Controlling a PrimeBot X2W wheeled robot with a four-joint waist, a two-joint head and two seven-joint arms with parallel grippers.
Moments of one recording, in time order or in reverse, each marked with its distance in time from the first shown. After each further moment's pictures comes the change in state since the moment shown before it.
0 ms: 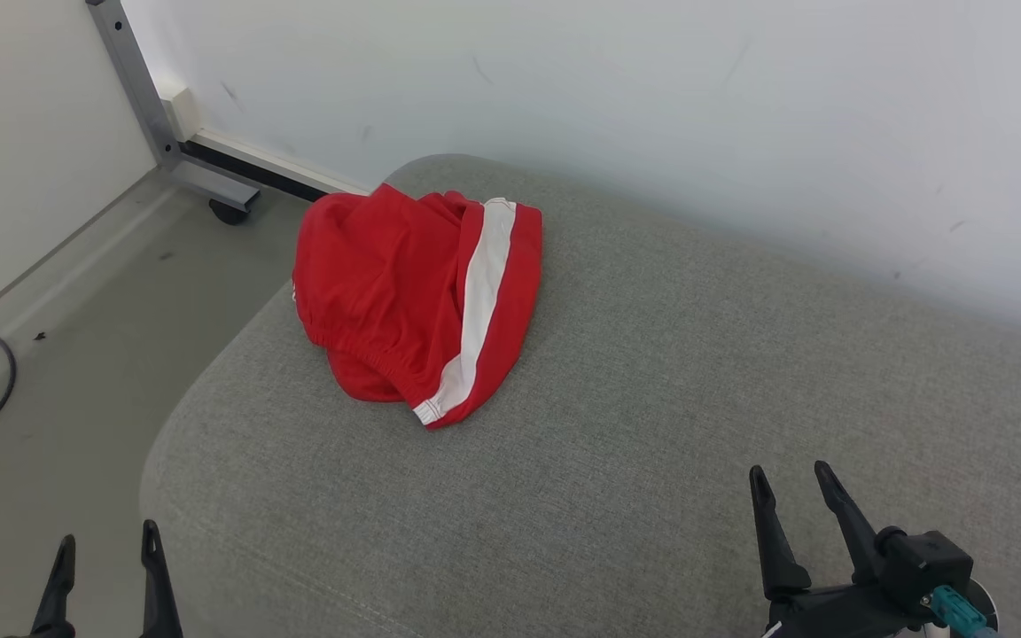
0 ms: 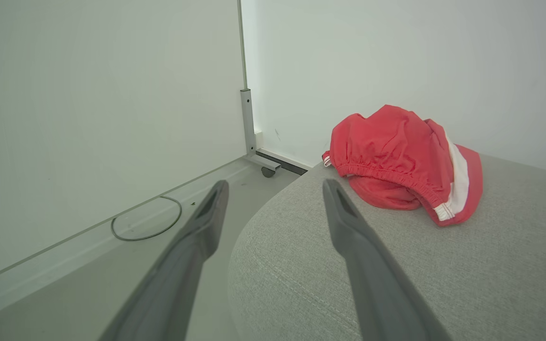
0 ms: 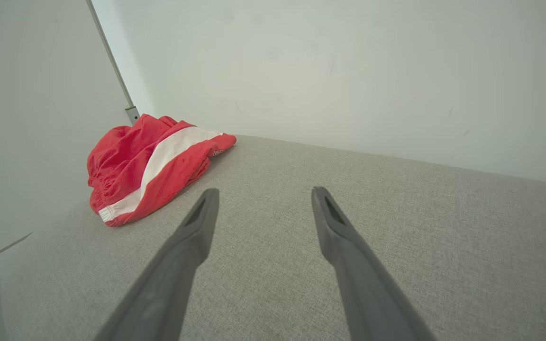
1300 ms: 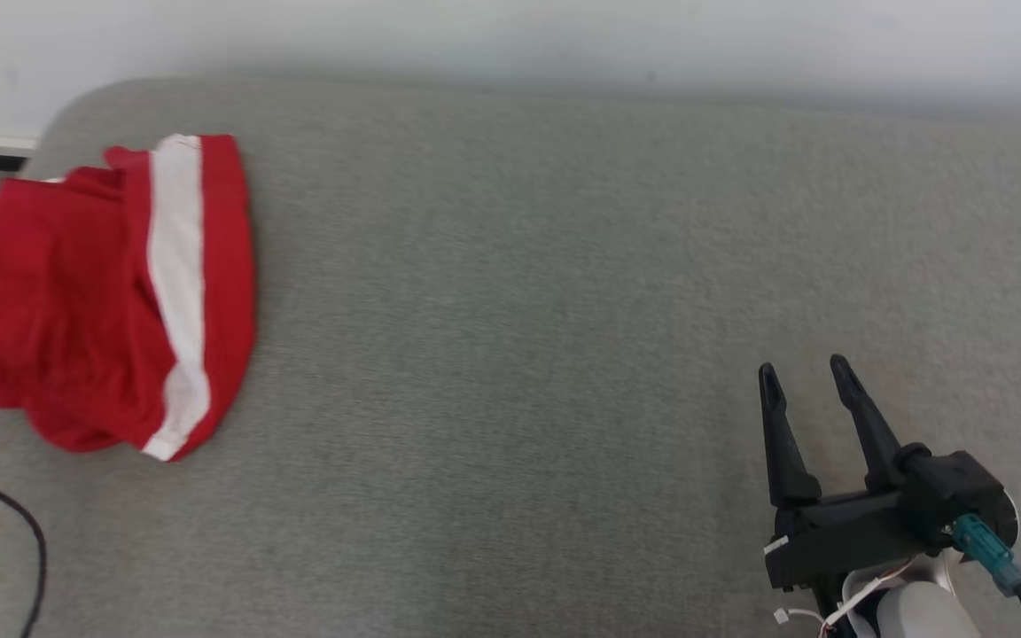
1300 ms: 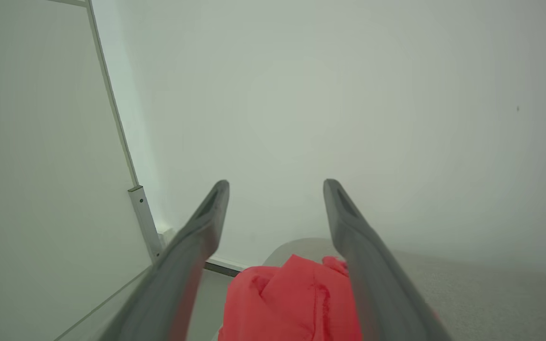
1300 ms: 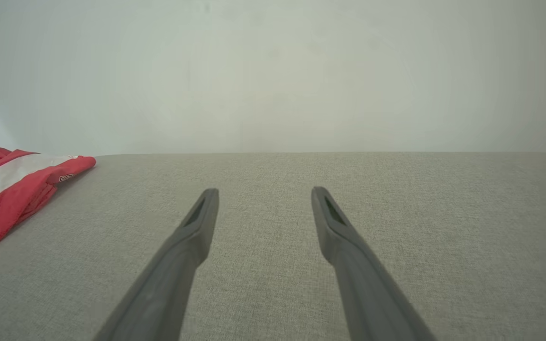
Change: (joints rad) left arm -0.558 0.227 0.123 0.224 -0.134 -0.071 0.001; right arm -0.116 0.000 -0.016 -0.091 -0.048 0.000 -0.002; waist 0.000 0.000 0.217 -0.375
